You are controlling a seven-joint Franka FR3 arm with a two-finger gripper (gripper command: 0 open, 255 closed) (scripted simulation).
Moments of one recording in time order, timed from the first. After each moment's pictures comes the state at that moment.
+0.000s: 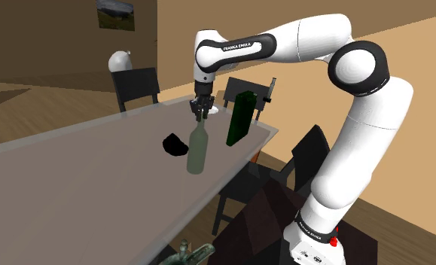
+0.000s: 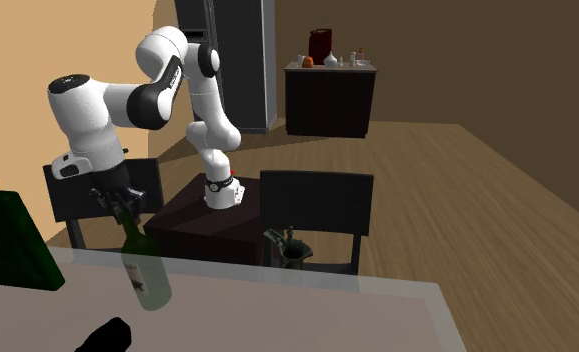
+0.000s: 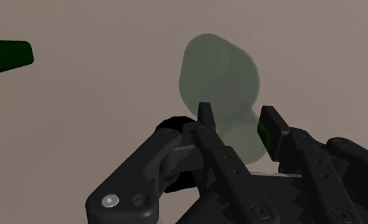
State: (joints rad) arm -0.22 0.09 0.29 -1.84 -0.03 1.85 0.03
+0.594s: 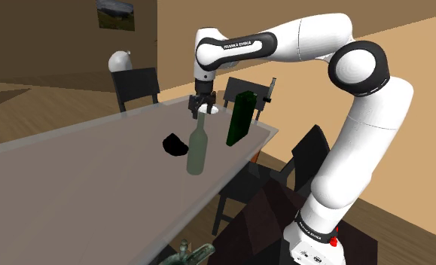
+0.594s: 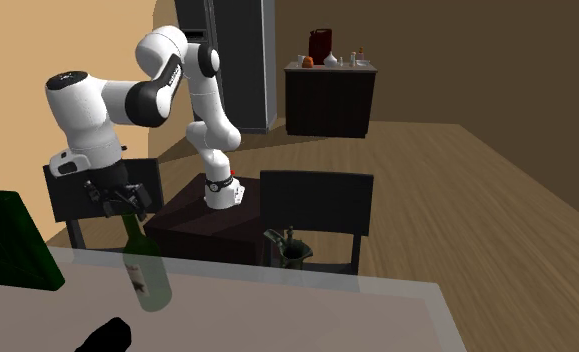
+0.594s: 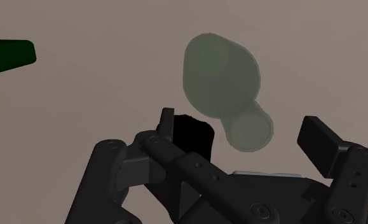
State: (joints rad) arm -0.22 0.09 0.28 -1.83 -0.02 1.83 0.03
